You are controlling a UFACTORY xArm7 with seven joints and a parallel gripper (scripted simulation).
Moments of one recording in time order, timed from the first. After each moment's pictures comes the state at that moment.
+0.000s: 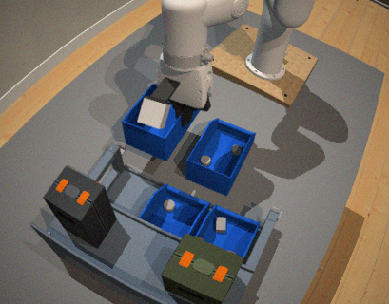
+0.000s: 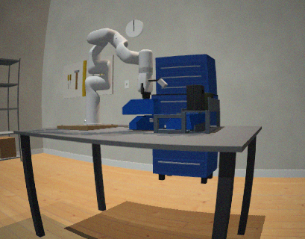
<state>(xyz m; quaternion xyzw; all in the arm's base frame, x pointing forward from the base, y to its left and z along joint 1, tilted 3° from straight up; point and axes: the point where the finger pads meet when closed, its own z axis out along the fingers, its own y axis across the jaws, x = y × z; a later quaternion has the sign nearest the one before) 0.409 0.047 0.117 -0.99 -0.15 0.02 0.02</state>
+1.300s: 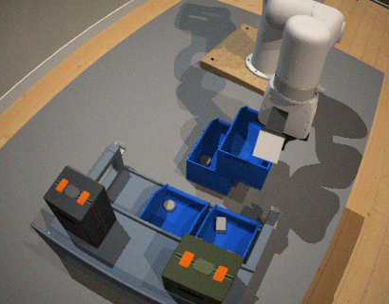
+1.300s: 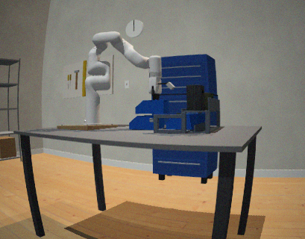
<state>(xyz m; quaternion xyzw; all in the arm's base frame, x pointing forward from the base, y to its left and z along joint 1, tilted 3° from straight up) 0.329 0.228 0.127 -0.99 -0.16 0.02 0.03</state>
